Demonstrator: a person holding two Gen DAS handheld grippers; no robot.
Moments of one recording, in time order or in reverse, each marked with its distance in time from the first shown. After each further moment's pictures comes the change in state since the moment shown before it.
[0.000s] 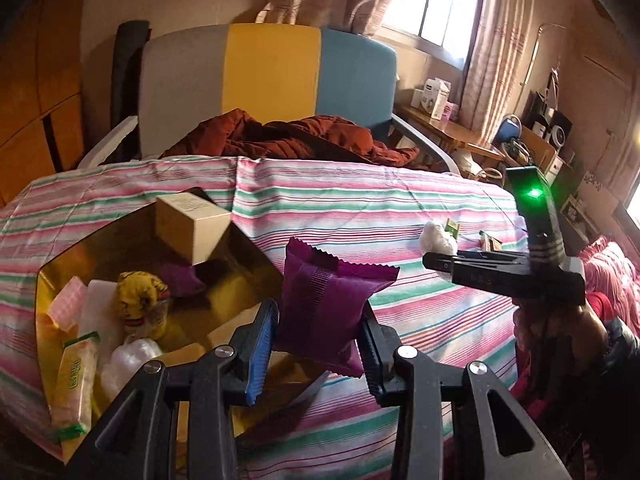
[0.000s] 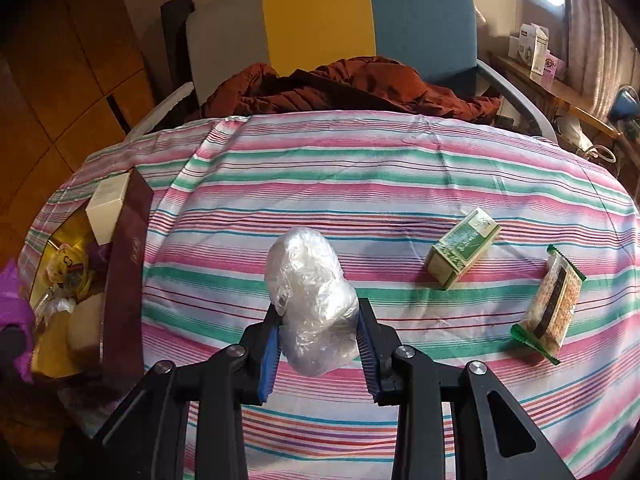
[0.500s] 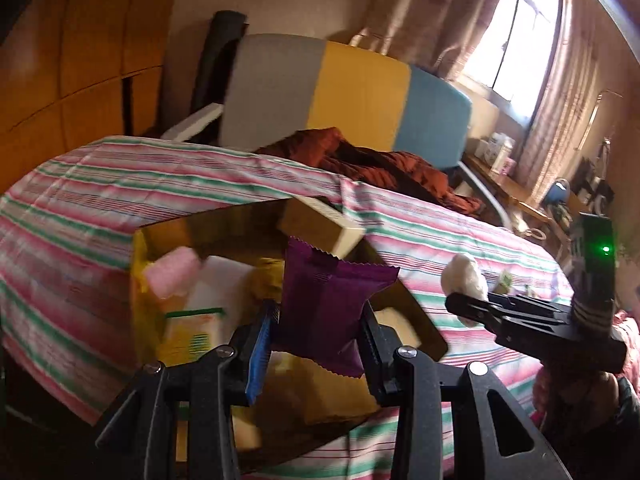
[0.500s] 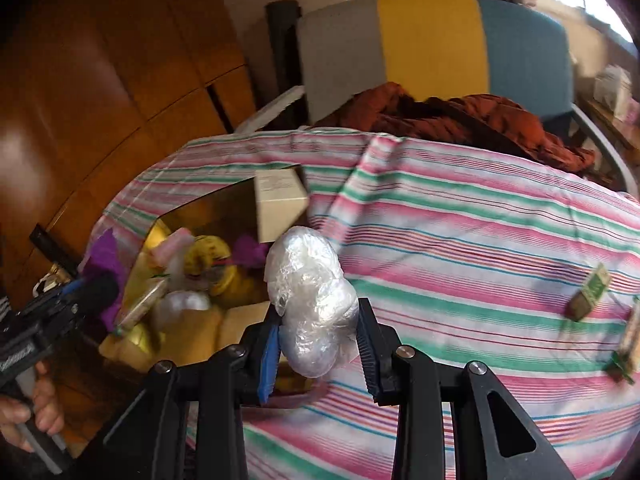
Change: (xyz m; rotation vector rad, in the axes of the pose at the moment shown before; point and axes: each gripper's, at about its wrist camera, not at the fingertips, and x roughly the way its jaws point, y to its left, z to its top) left arm -0.054 0.107 -0.021 -0.216 -0.081 0.148; right arm -0.026 0.146 -0.006 -0.163 -0.048 0.271
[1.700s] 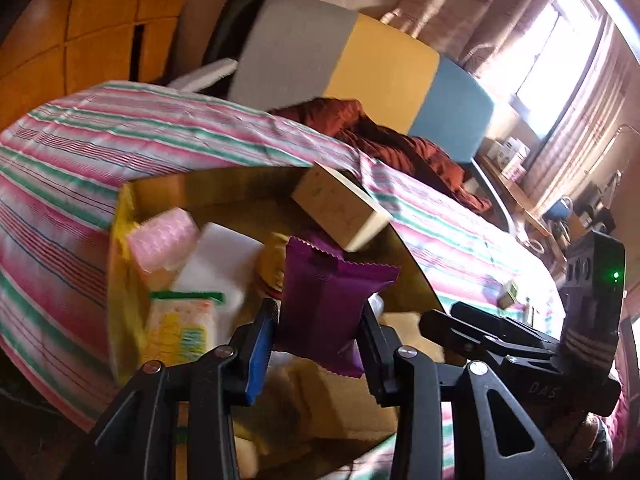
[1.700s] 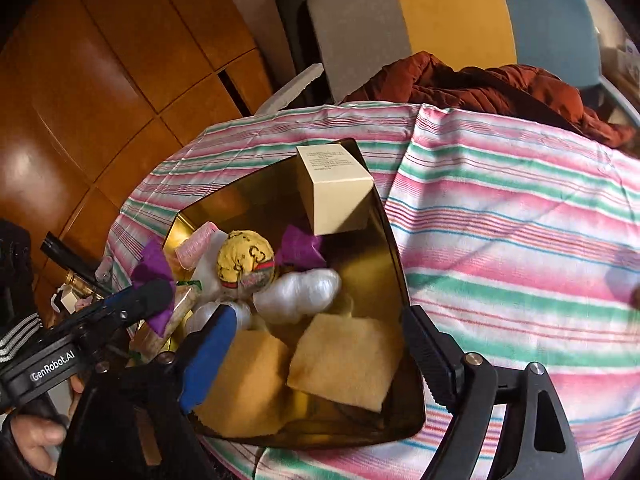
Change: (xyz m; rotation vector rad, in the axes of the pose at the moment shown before) left arm 0.054 0.022 0.004 -0.123 0.133 -0.072; right arm 0.051 0.024 0.006 0.077 0.062 0.086
